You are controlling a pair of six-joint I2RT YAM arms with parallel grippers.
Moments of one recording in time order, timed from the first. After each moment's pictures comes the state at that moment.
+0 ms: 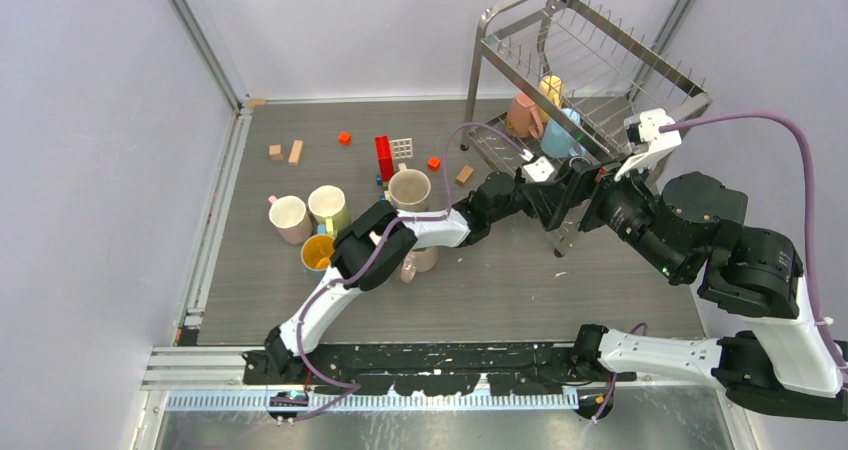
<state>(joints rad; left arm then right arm) -0.98 2.39 1.67 0.69 0.09 0.01 1.08 0.90 1.67 -0.98 0.56 0.39</state>
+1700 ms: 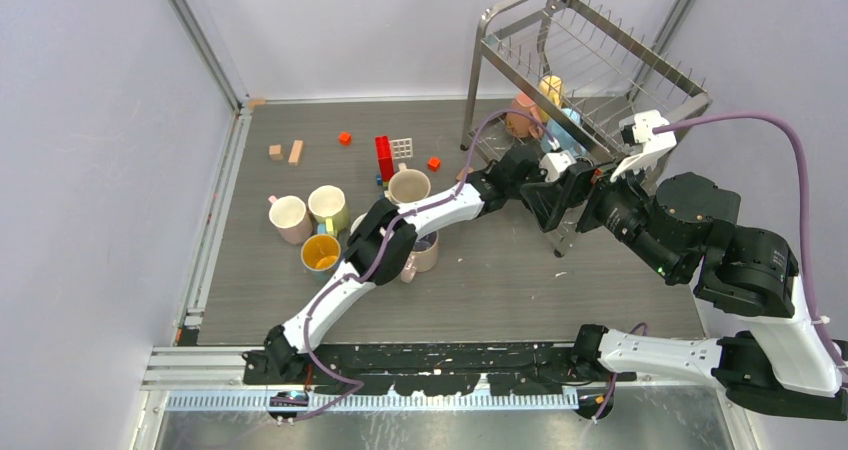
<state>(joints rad) -0.94 2.56 2.20 -0.07 0.31 0.10 1.08 0.90 1.66 -0.98 0.56 0.39</state>
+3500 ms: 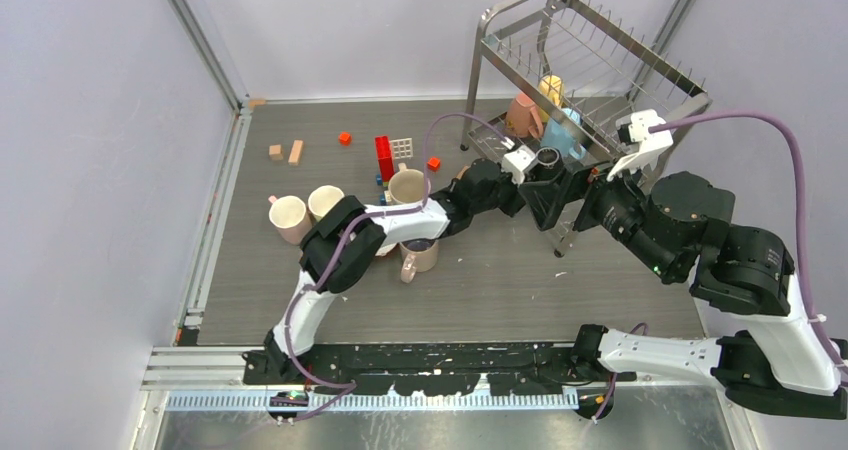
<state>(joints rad) -0.93 2.19 1.55 0.41 0.14 -0.11 1.08 0.91 1.65 -0.97 0.57 0.39</state>
